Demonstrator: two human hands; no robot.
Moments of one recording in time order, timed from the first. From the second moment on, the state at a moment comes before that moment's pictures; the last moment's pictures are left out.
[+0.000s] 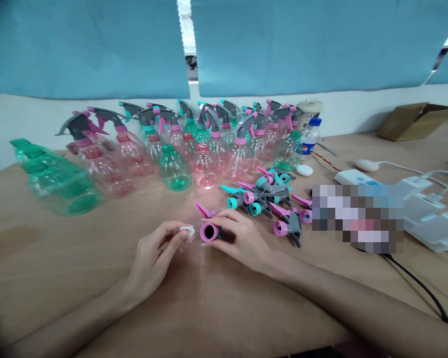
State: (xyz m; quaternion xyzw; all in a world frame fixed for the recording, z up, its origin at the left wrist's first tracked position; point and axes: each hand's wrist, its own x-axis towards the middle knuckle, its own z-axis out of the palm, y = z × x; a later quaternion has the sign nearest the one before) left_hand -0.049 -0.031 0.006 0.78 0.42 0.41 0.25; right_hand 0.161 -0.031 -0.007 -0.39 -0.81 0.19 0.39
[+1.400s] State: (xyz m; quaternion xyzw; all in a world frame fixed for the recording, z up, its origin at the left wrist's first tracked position) left_hand -0.047 -0.034 0.015 0.85 0.24 0.45 0.12; right_hand 0.146 -0.046 -0.004 -0.33 -0.81 0.22 0.44
